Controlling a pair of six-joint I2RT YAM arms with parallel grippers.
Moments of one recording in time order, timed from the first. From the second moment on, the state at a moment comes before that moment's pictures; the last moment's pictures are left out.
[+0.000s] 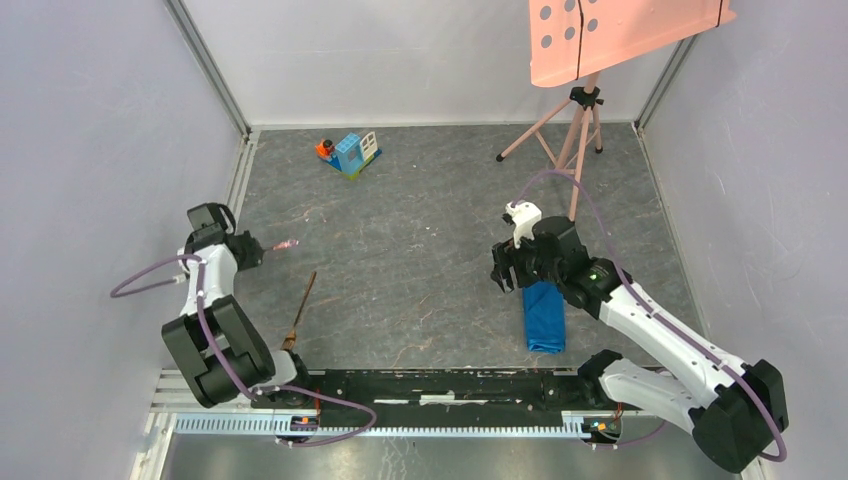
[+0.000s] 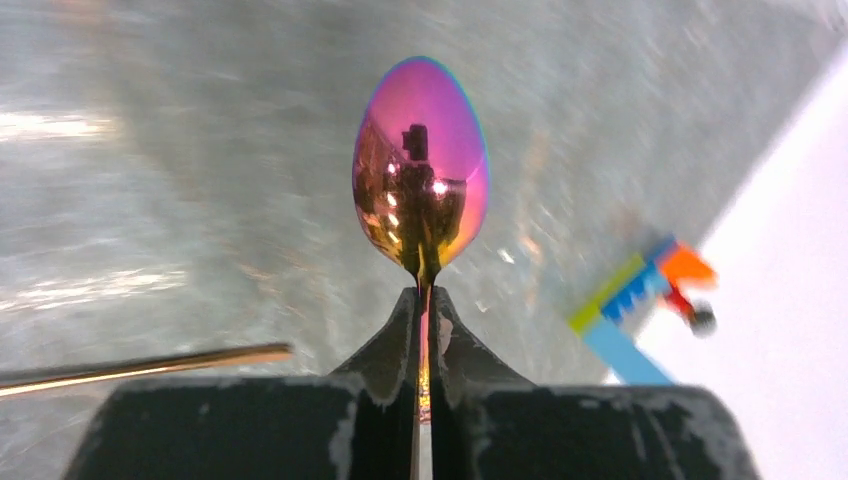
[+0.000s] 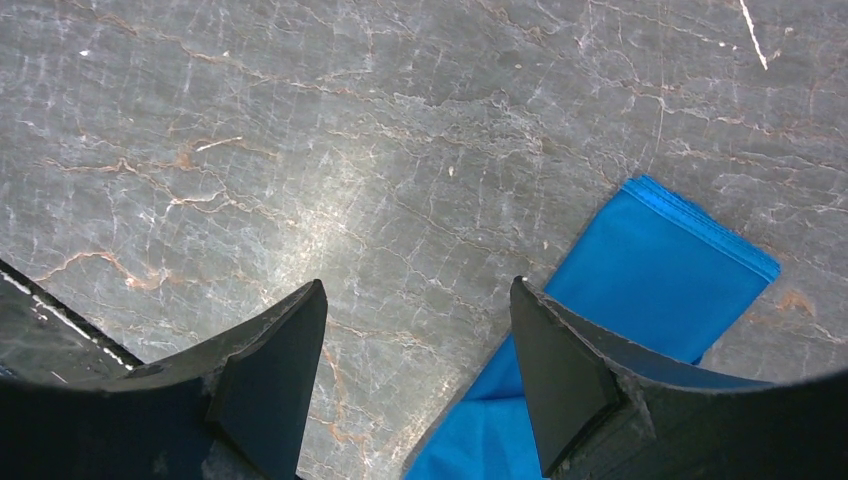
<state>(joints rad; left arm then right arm) 0.49 1.33 0.83 -0.60 -0.09 -1.43 0.59 0.98 0.71 -0.41 -0.07 0.11</state>
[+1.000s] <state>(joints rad) -0.56 1.39 0.79 1.38 1.08 -1.23 0.52 0.87 0.65 0.54 -0.66 0.68</state>
